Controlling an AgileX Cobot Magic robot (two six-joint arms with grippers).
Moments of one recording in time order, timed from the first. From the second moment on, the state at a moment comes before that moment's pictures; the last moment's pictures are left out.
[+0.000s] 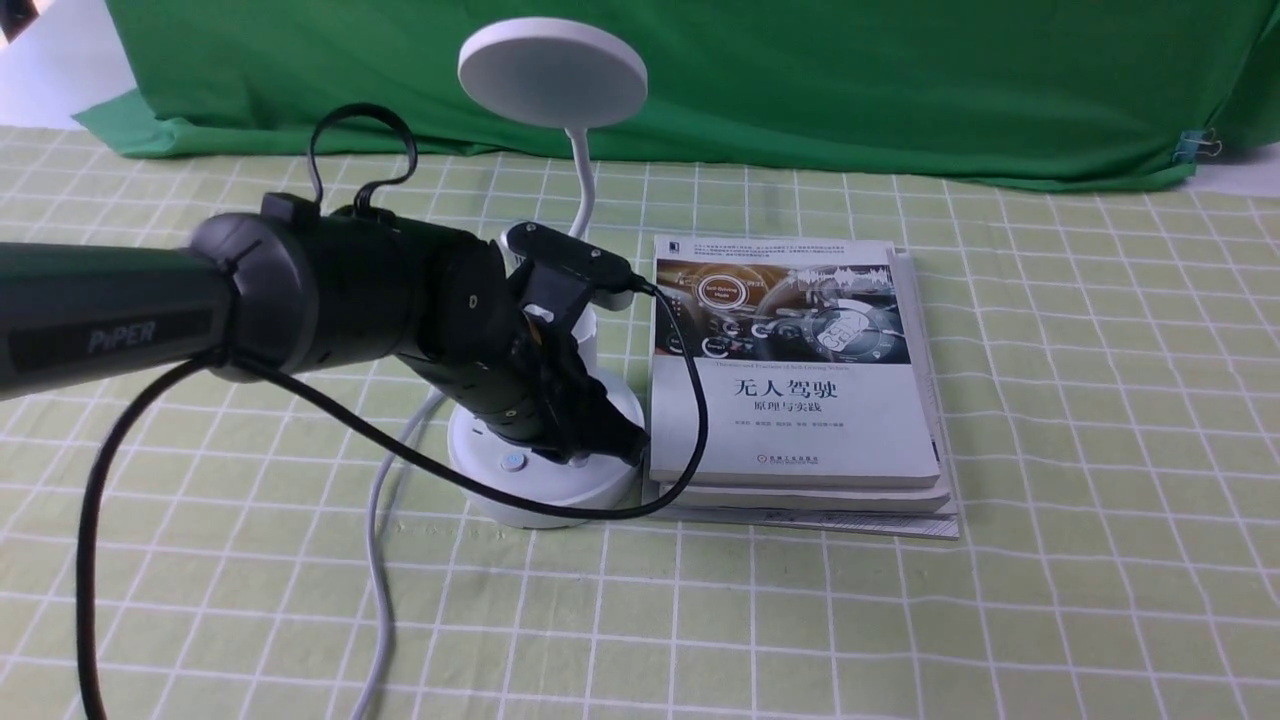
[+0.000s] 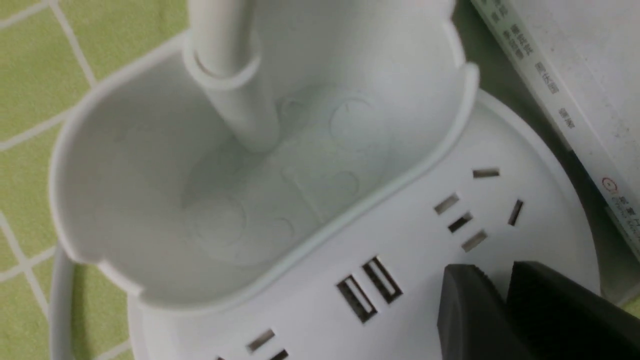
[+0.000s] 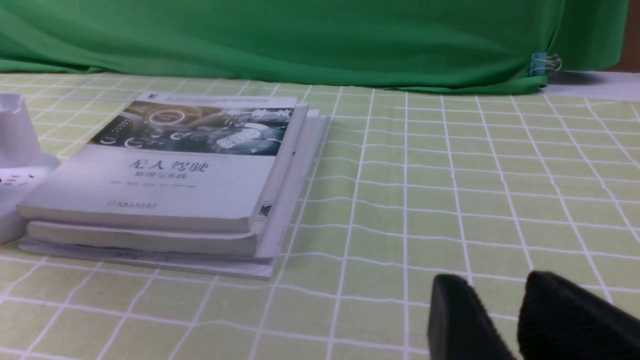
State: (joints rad) right arm 0.06 -0.01 0.01 0.22 0.24 -0.23; left arm -0.46 1.90 -1.22 -0.16 0.46 0.26
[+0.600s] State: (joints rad) right arm 0.06 -0.01 0.01 0.22 0.24 -0.23; left arm -0.46 1.37 -0.91 -0.15 0.52 0.20
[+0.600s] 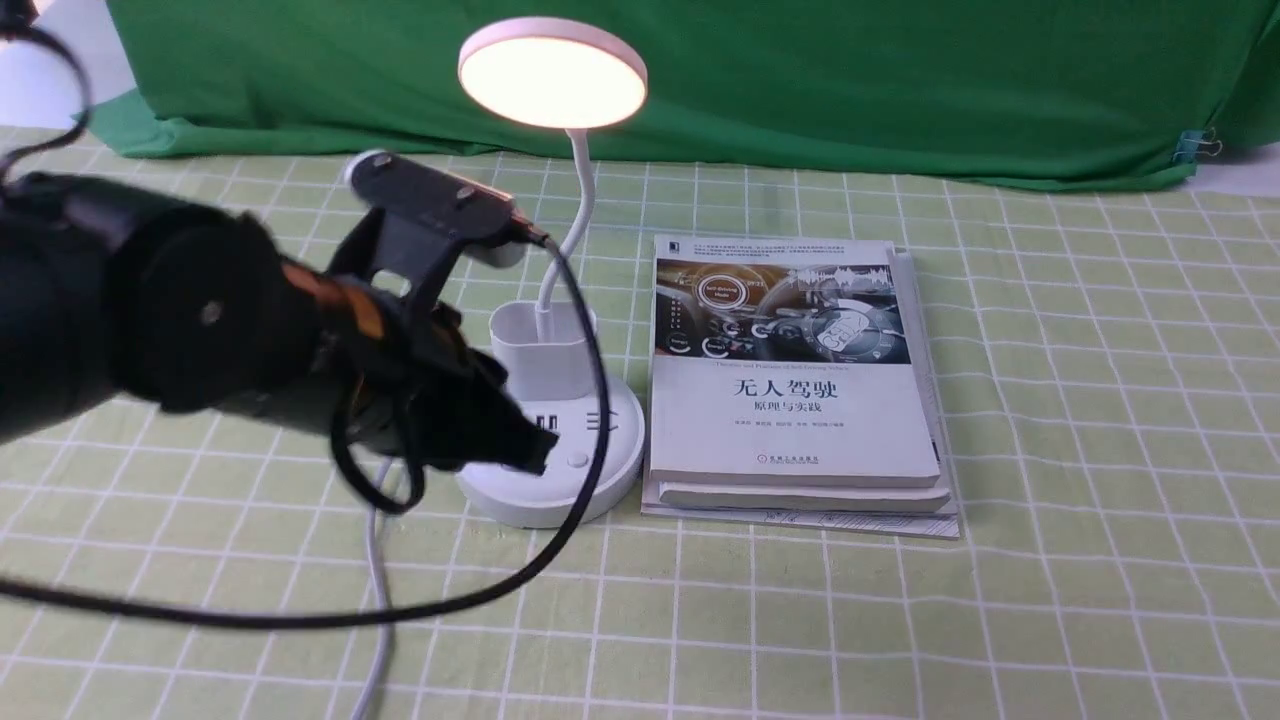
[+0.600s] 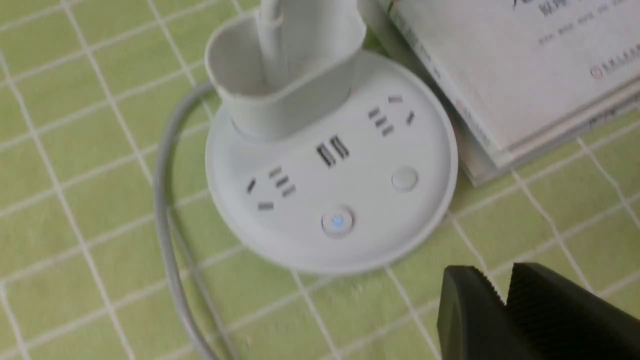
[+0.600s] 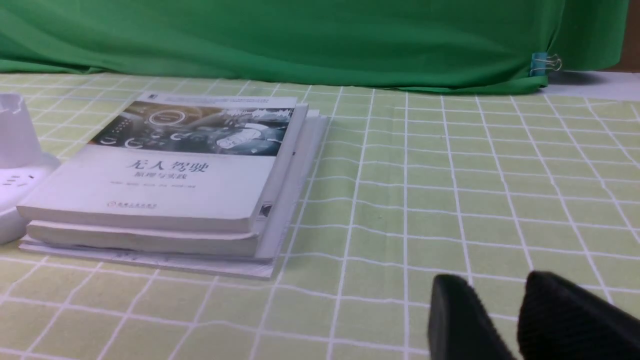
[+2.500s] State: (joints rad) right arm 0.06 -0.01 0.01 0.22 0.24 -0.23; left arm 0.06 0.00 0.01 -0.02 0.26 0.13
